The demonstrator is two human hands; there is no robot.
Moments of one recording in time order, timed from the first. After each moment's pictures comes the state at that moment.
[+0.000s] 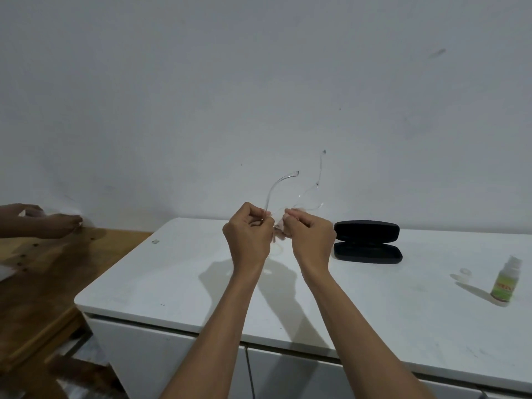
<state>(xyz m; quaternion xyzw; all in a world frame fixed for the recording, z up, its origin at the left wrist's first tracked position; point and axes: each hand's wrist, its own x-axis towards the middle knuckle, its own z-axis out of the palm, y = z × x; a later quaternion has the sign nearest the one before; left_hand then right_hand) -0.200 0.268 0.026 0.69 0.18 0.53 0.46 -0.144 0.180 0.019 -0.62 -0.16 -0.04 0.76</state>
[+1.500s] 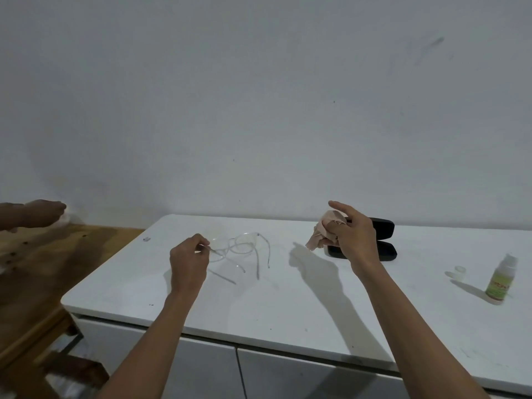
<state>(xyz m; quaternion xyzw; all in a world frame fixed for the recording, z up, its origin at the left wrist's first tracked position) -0.235 0.384 -0.055 0.80 0.26 0.47 0.27 -0.067 0.100 0.001 -0.67 -0.19 0.01 0.72</state>
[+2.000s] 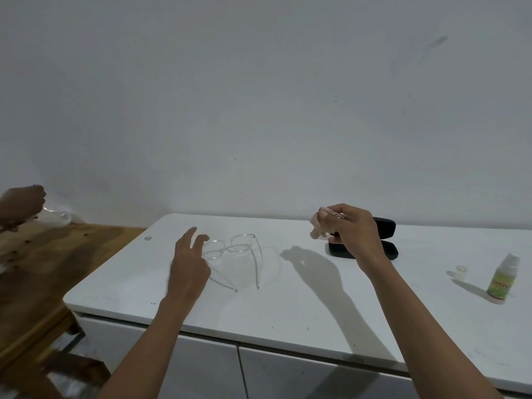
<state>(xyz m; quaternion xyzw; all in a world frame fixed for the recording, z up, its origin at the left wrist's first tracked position) -0.251 0.378 -0.055 0.88 0.26 0.37 0.15 -0.071 0.092 0.016 -0.70 -0.26 0.04 0.67</state>
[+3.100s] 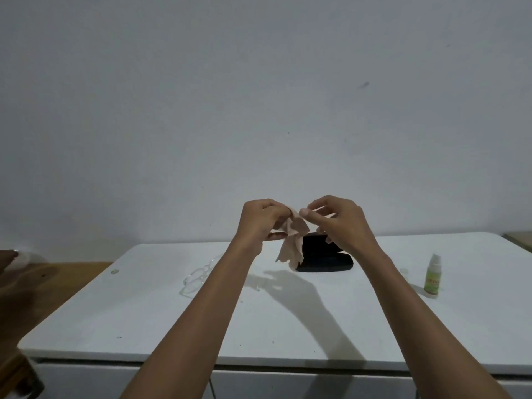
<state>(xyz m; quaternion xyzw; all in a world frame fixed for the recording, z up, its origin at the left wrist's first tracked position) -0.157 0.194 0.104 0.74 0.12 0.21 0.63 -0.079 0.024 0.077 -0.78 -0.27 -0.09 0.56</state>
